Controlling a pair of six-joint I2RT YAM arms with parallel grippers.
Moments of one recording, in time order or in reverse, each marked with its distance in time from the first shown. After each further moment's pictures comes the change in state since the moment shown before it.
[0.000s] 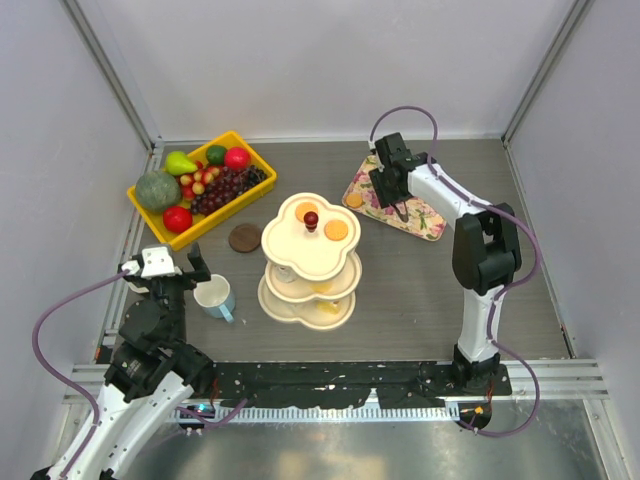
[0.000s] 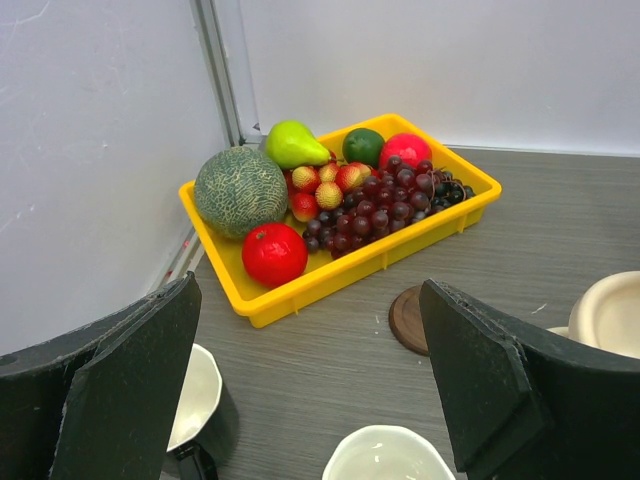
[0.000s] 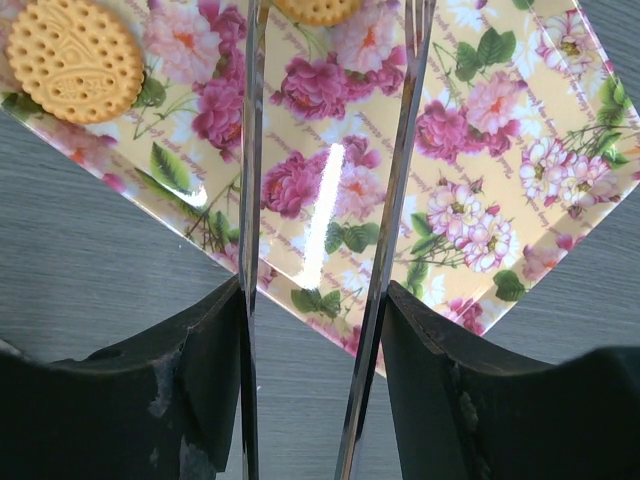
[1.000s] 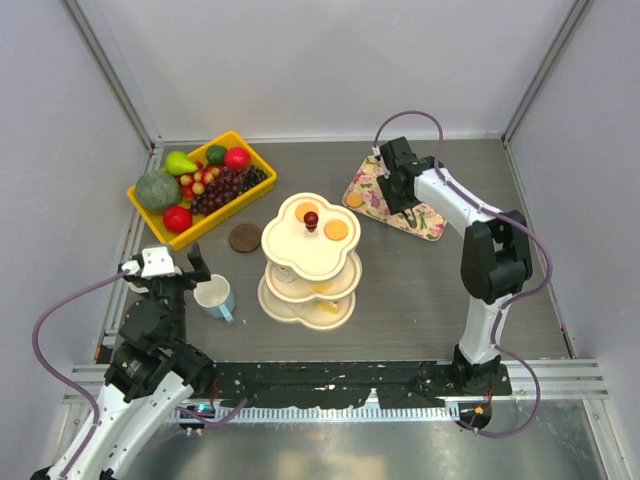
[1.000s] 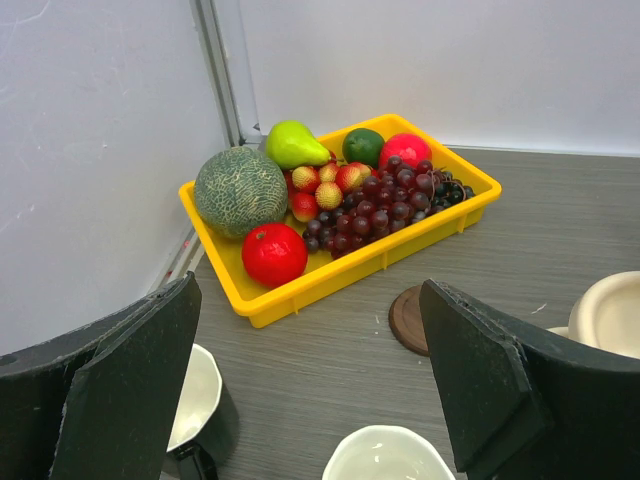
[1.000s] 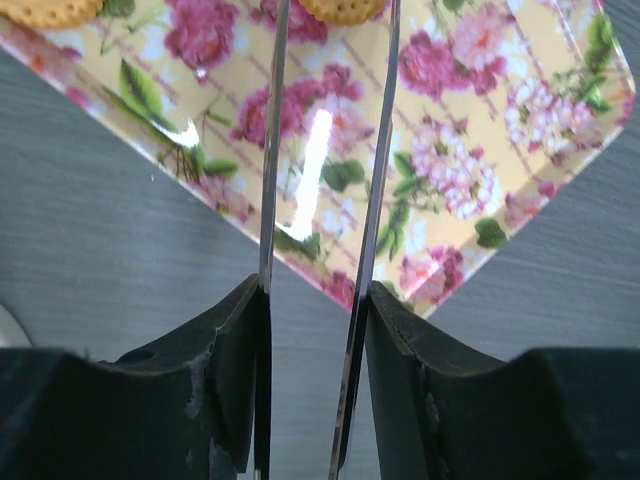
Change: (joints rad) left arm 0.000 0.000 0.000 0.000 0.000 0.000; right arm -0.003 -0.042 -0.054 -0.038 0.017 -0.036
